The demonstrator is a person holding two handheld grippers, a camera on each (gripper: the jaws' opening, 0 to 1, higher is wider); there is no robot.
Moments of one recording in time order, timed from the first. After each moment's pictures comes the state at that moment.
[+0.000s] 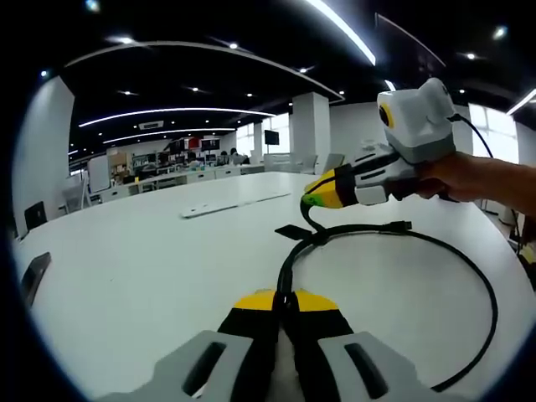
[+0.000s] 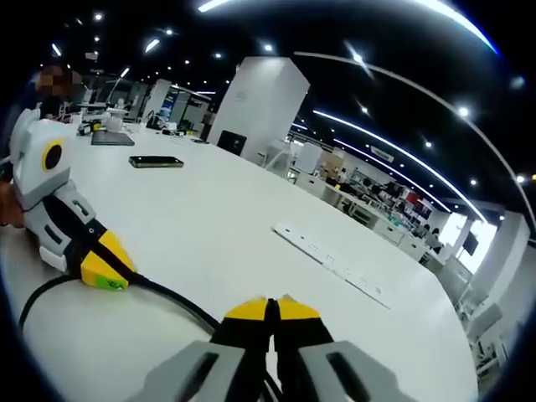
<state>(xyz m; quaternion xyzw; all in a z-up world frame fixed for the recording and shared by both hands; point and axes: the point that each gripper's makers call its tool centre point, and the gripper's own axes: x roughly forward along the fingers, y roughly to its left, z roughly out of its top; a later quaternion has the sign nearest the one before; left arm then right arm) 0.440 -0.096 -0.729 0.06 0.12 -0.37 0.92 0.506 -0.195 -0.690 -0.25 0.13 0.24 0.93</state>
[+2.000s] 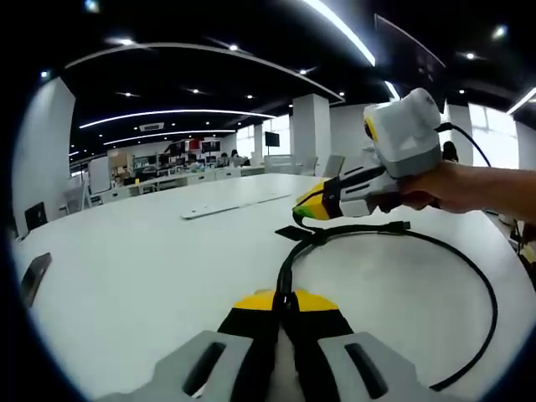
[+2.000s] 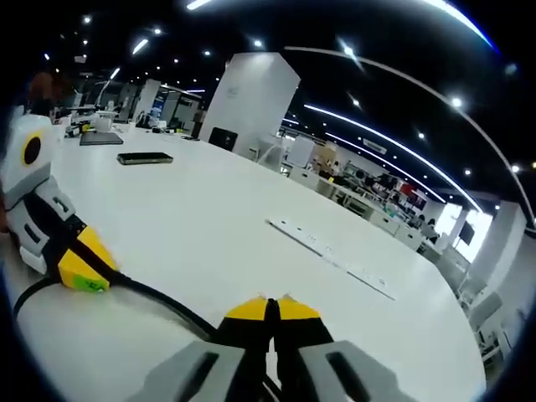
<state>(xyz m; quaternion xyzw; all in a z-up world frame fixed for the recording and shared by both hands) 0.441 -0.096 -0.728 0.06 0.12 -0.37 0.92 0.521 -0.195 -0.706 -0.24 0.14 0.22 0.93</state>
